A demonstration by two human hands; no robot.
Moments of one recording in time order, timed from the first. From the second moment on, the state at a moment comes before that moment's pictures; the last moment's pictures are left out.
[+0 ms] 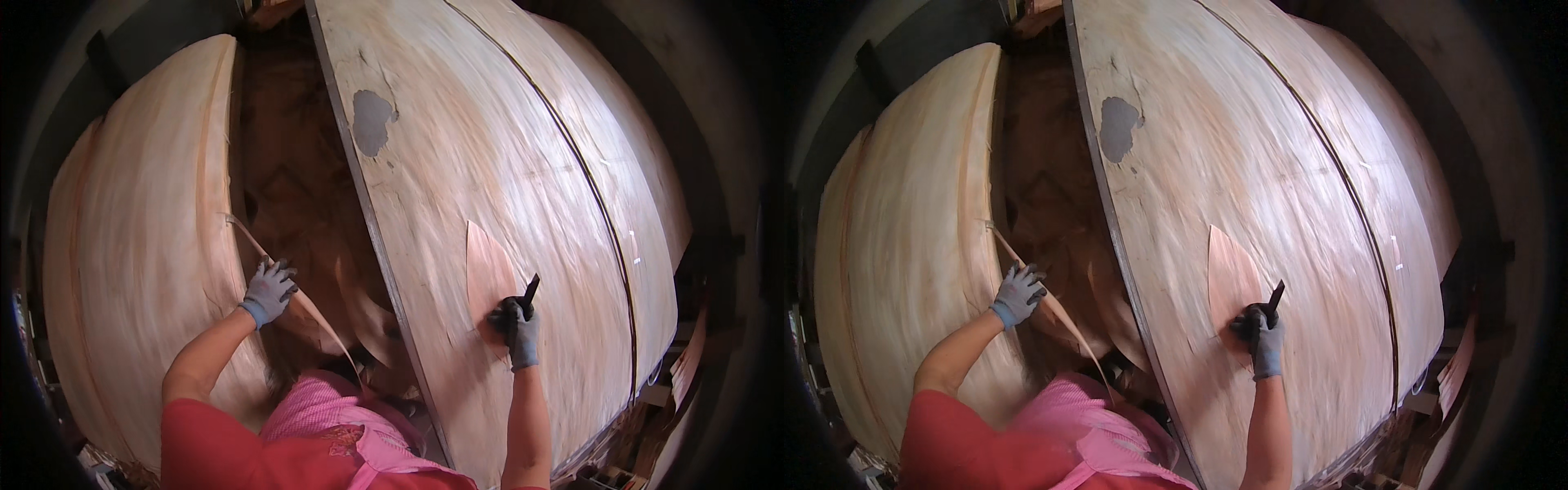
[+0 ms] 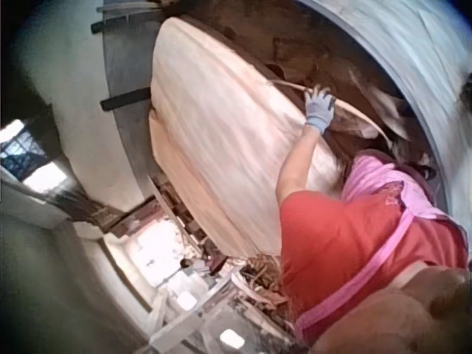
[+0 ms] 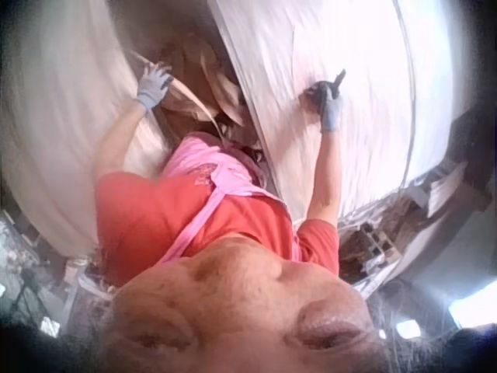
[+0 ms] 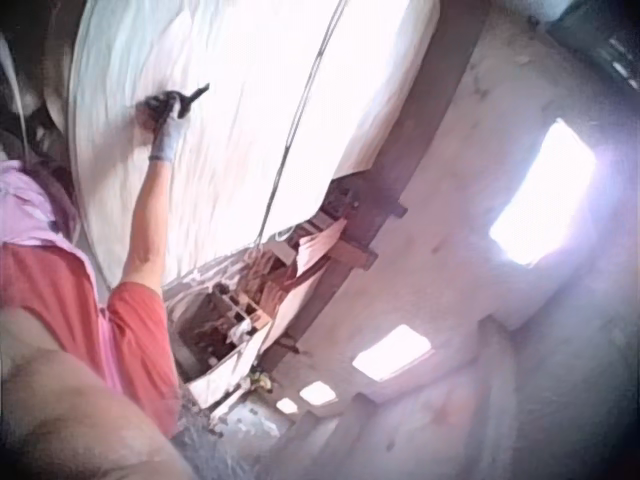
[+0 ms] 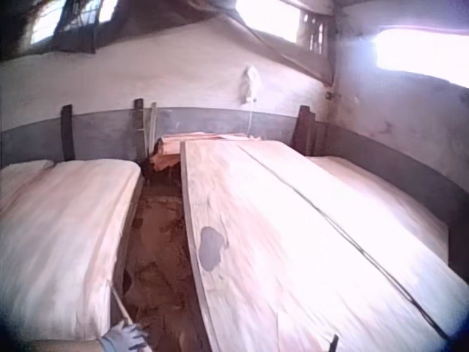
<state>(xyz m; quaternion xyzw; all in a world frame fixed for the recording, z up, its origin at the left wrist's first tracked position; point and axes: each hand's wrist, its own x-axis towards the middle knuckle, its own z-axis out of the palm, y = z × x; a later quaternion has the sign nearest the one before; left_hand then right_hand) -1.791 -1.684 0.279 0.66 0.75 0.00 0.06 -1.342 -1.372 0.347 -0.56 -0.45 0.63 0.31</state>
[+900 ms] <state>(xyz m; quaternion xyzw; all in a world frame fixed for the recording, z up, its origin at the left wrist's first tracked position) -1.726 -1.798 0.188 0.33 0.82 0.05 0.46 -1.343 -1.369 0.354 -0.55 -0.43 0.65 0.30</state>
